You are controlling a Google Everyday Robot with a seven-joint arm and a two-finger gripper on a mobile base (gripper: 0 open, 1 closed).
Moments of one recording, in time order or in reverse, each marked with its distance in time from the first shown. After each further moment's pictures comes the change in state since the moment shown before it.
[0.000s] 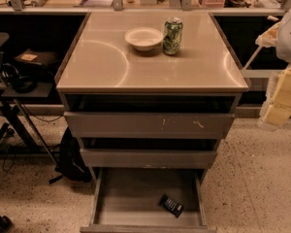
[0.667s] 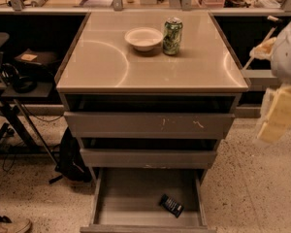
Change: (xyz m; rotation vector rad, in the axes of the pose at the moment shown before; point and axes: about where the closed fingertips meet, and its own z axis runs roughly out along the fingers) arm -0.001 0.018 0.014 0.007 -0.030 -0.019
